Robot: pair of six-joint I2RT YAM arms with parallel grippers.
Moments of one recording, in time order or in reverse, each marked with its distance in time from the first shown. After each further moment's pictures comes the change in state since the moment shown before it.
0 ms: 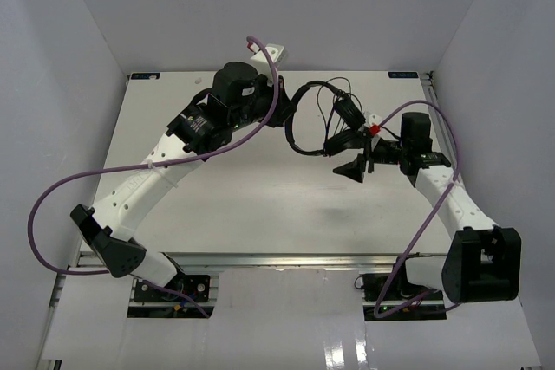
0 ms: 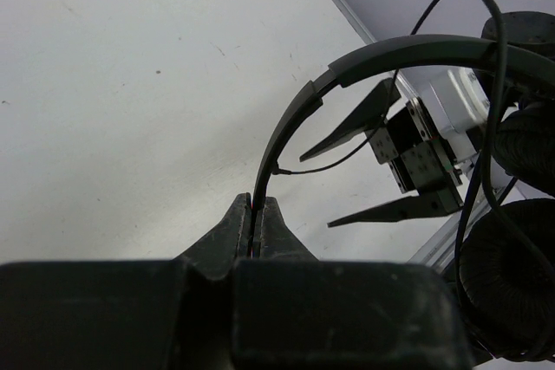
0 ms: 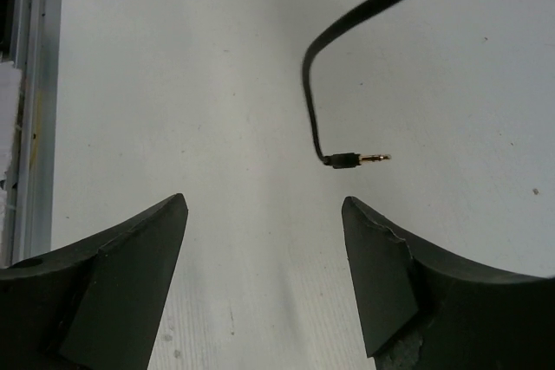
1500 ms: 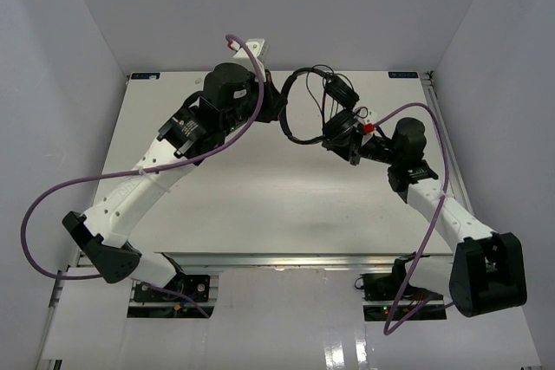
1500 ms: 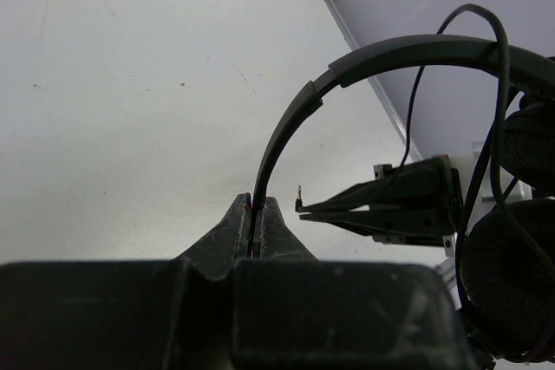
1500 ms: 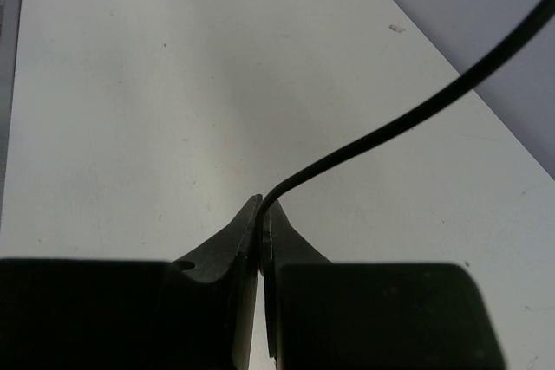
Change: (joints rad) left arm -0.002 -0.045 -0.013 0.009 -0.140 -0.123; right arm 0.142 -0.082 -0.156 0.621 0.174 0.385
